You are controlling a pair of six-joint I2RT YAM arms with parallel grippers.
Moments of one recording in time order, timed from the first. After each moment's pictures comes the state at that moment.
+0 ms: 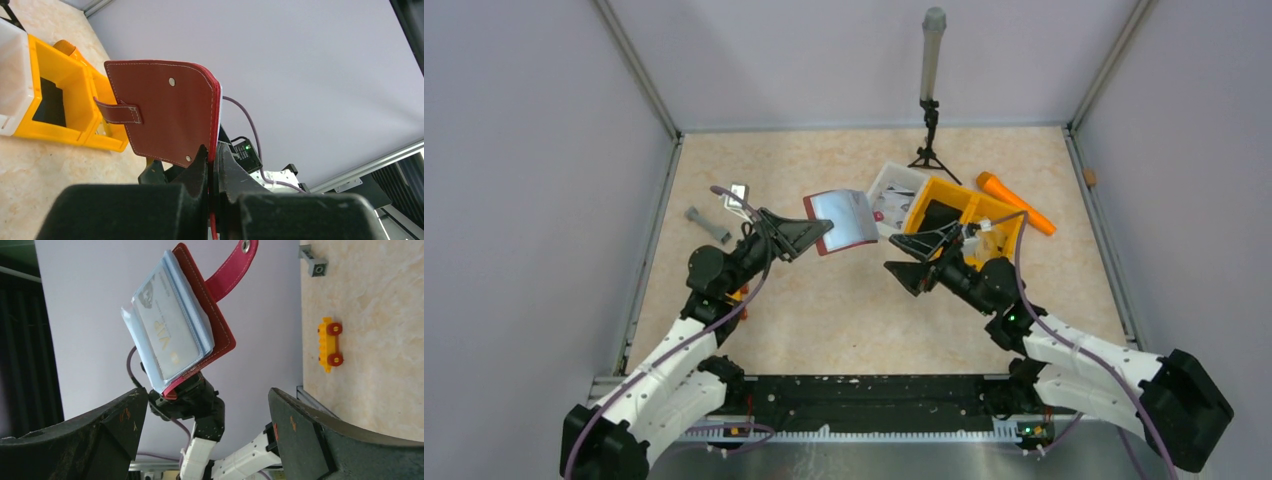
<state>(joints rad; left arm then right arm) -0.42 0.79 0.48 0.63 0.48 -1.26 0.75 0.90 0.33 0.60 -0.10 1.66</state>
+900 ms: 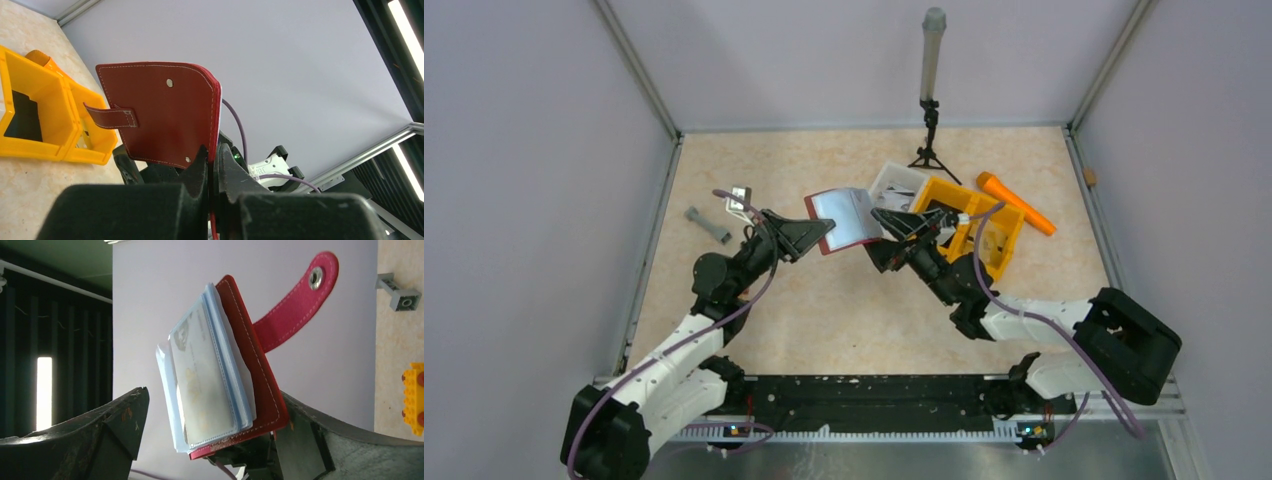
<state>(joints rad) -0.44 0.87 0.42 0.90 0.45 -1.34 0.89 1.30 0.45 1.12 0.17 1.75</state>
